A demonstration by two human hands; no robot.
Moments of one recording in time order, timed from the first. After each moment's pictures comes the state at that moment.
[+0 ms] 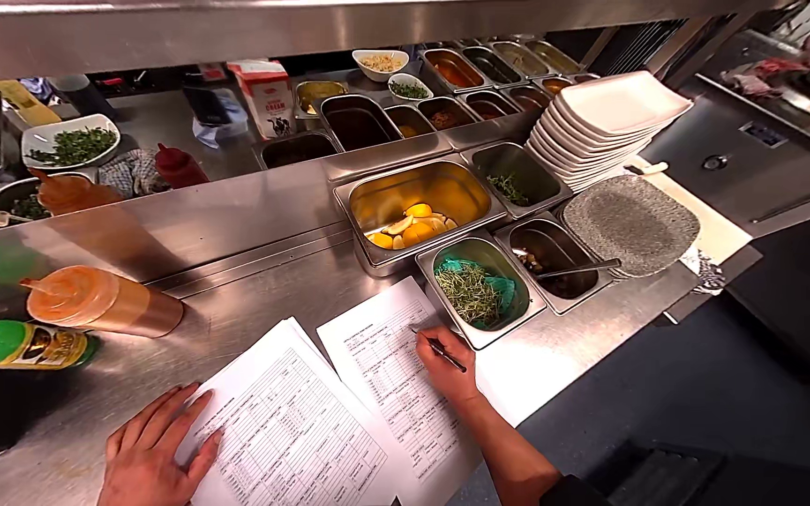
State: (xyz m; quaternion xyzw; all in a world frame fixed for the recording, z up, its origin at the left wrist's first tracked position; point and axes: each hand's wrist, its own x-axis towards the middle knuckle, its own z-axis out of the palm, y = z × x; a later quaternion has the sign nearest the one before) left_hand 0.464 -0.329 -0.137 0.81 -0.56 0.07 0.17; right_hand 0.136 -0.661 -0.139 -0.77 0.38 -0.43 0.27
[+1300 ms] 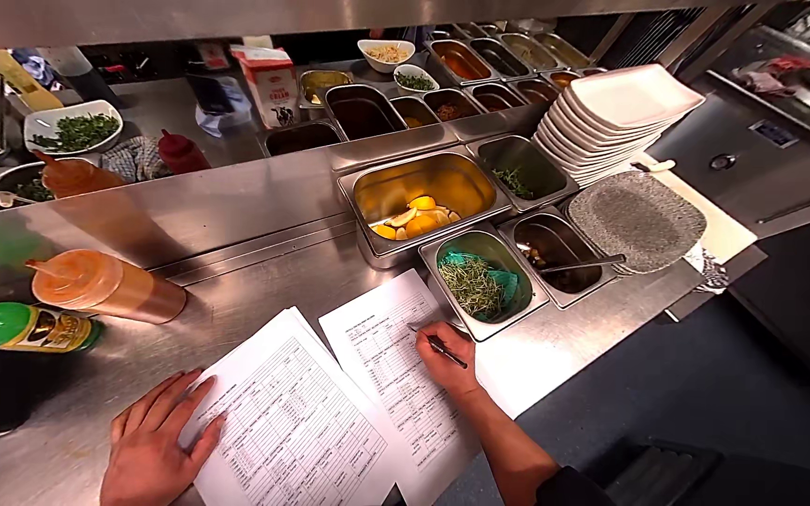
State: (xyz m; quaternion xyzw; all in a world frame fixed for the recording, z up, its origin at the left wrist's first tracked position) left_hand 0.463 -0.330 -0.143 0.81 -0.55 0.09 0.18; right_hand 0.133 -0.660 -0.140 -0.79 0.35 -0.42 0.26
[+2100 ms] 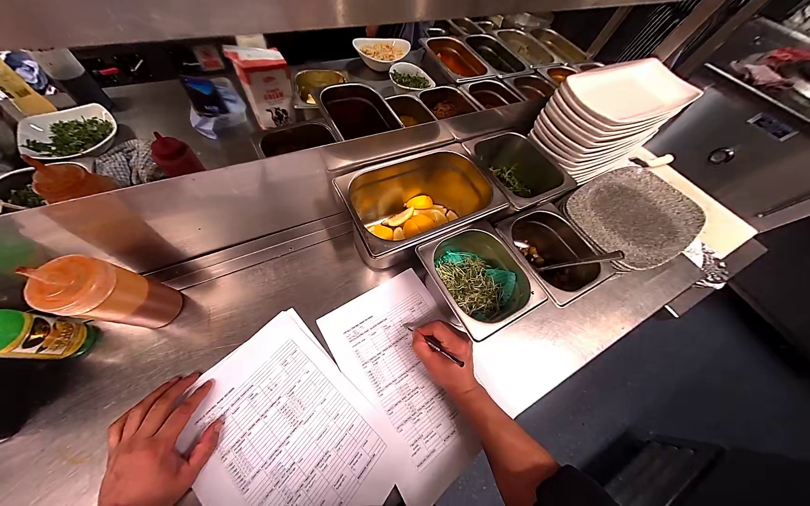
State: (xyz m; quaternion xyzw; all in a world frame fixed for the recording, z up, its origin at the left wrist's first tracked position) left_hand 0.464 -0.330 -0.139 0.81 -0.55 0.08 0.18; right_hand 0.133 -0.662 -0.142 -0.80 0.33 -0.42 0.28
